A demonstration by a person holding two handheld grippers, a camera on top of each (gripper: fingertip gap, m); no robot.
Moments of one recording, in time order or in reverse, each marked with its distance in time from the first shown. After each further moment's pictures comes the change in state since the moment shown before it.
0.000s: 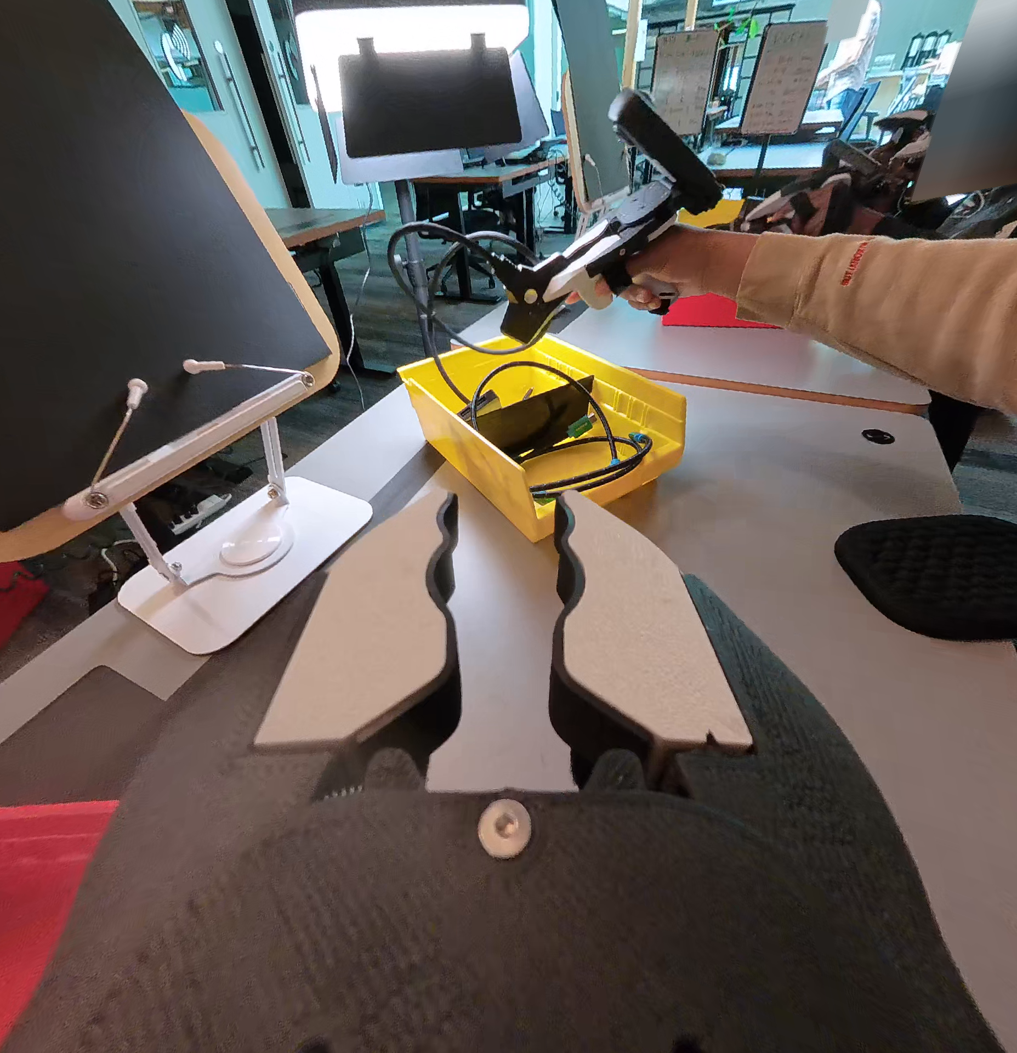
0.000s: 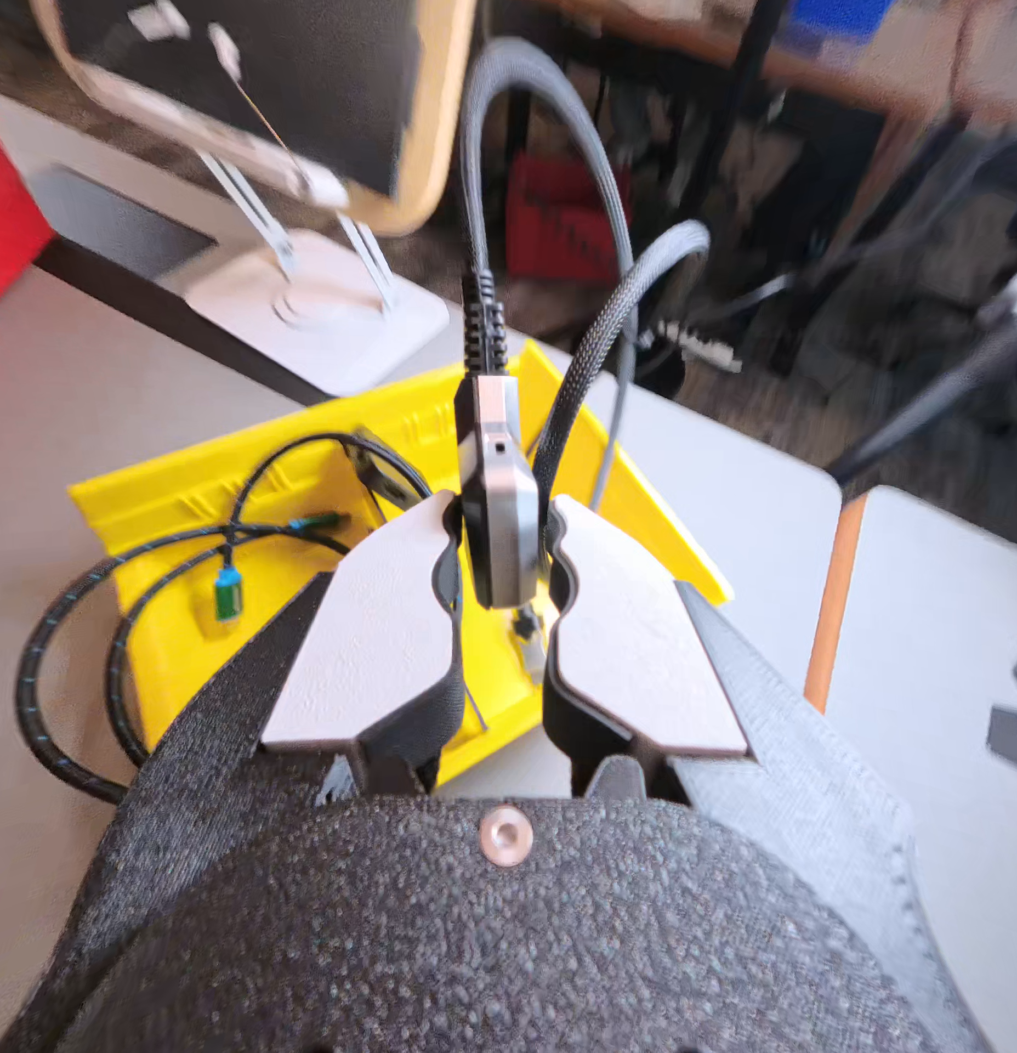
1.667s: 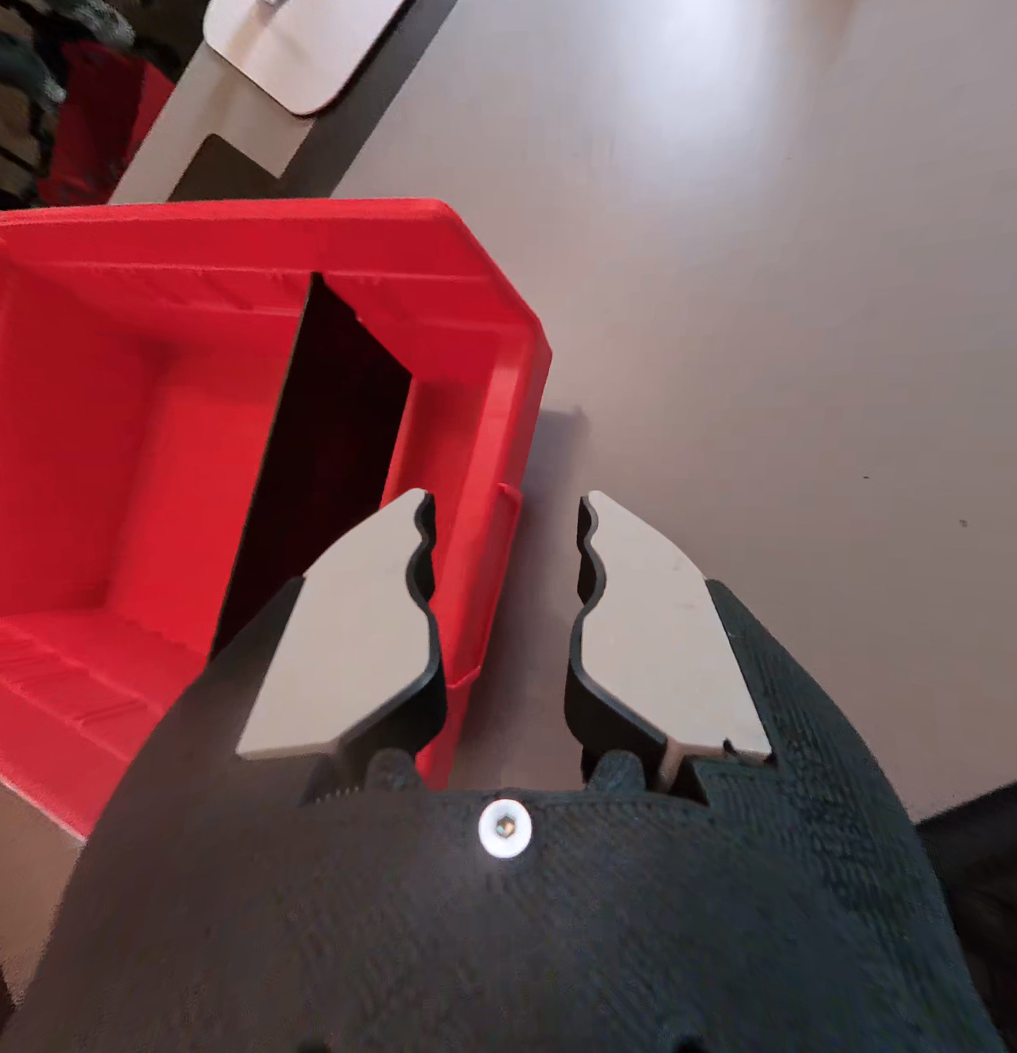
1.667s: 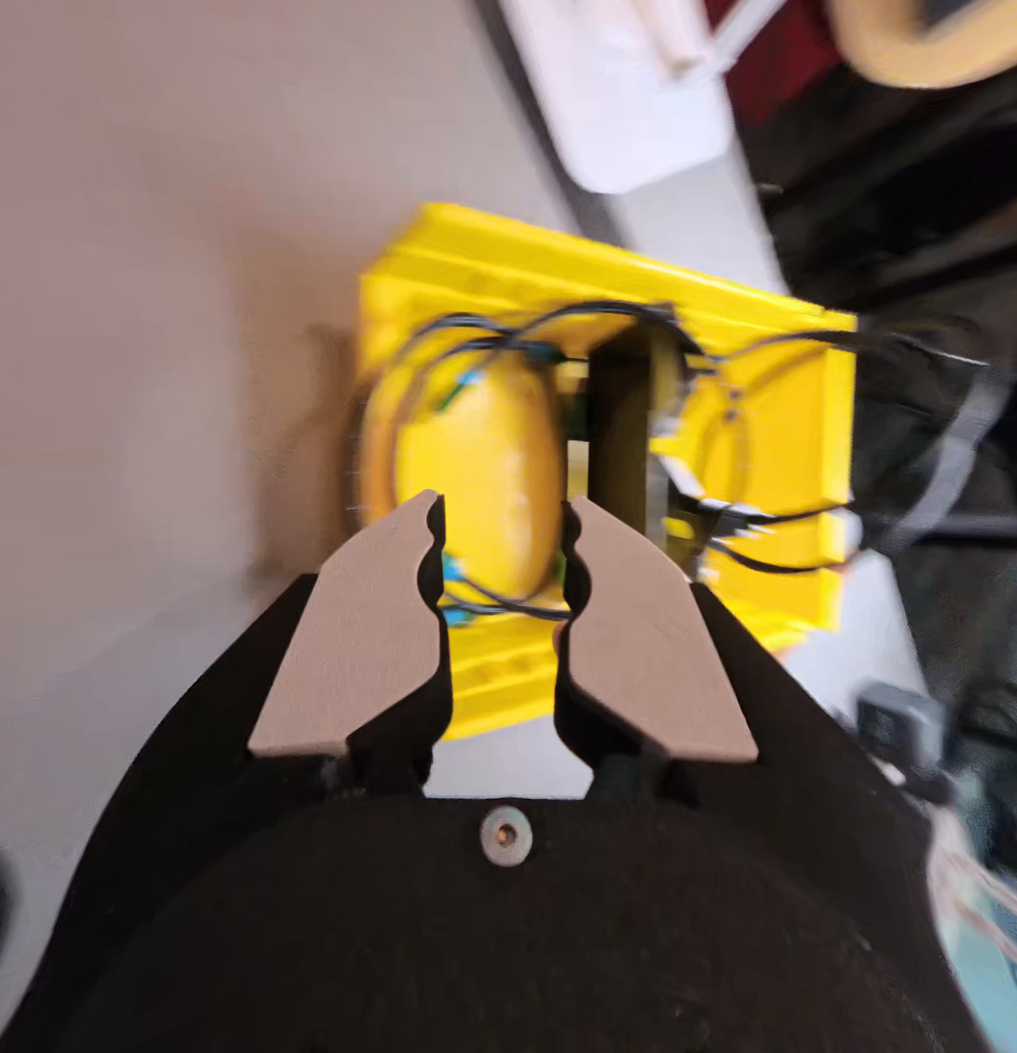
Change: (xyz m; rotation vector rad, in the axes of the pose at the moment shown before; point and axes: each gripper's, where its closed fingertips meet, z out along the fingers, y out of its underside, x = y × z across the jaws) left arm -0.048 0.198 -0.084 -0.763 -0.389 0.086; right arm -0.152 0.047 -0.016 -0.404 -0.044 -0.562
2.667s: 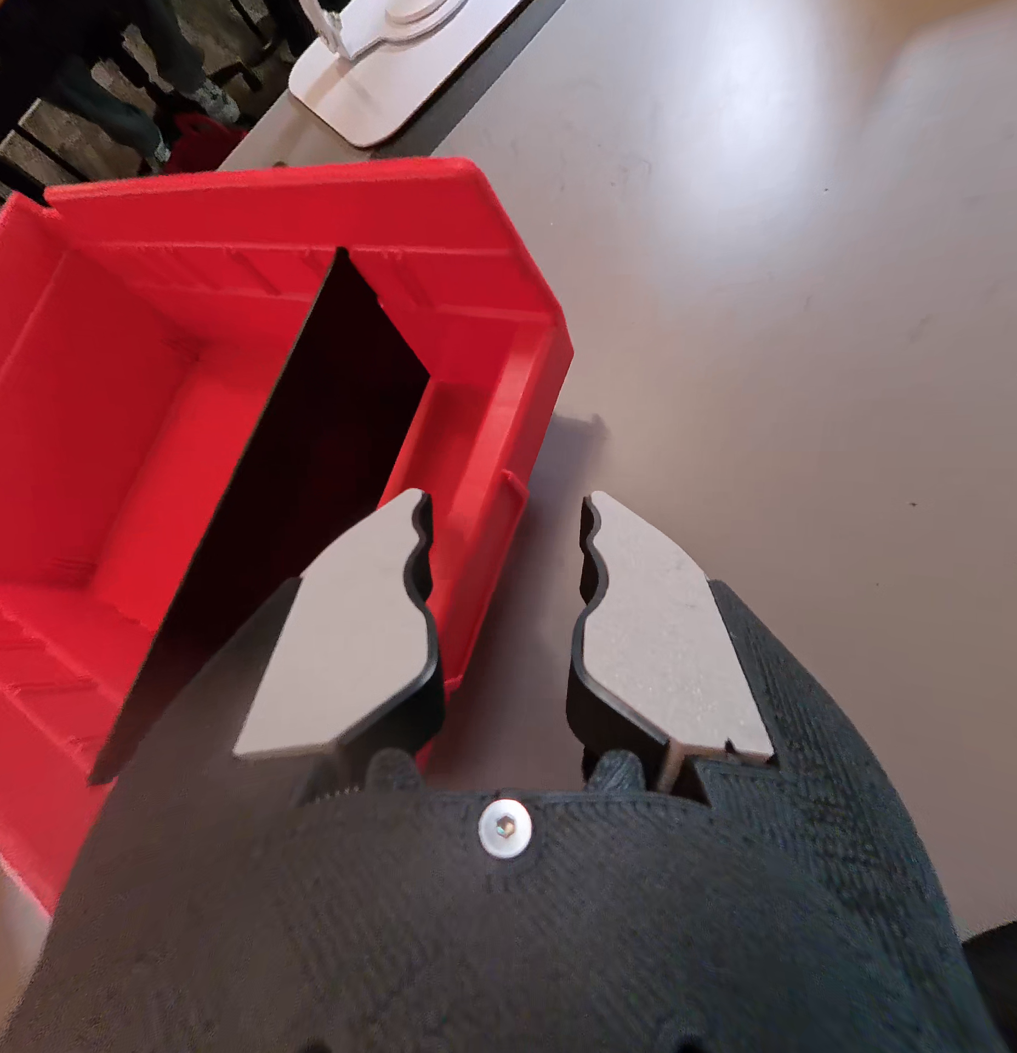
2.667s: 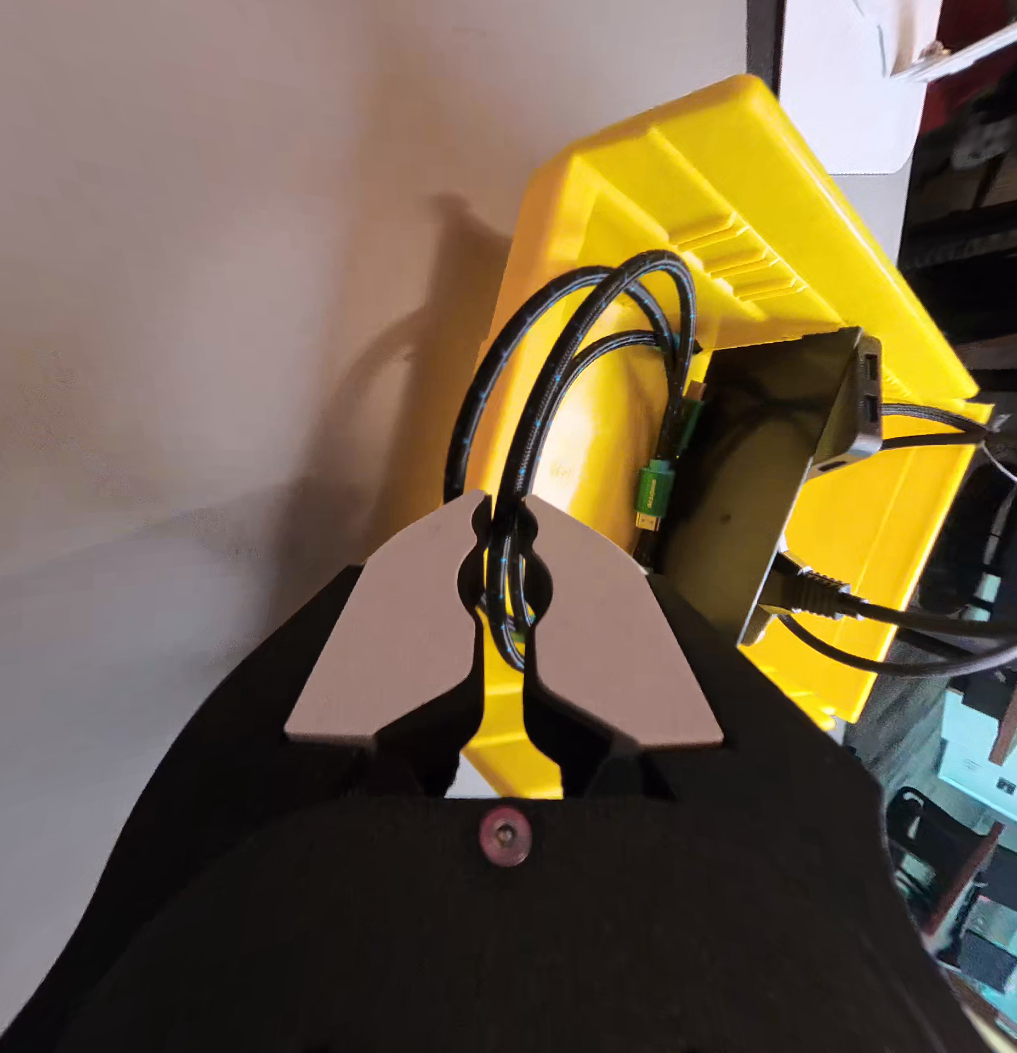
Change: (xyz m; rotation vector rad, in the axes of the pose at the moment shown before) left arm -0.001 0.010 0.010 0.123 -0.086 -0.065; right arm -0.059 0.034 0.040 -0.092 -0.062 -0.319
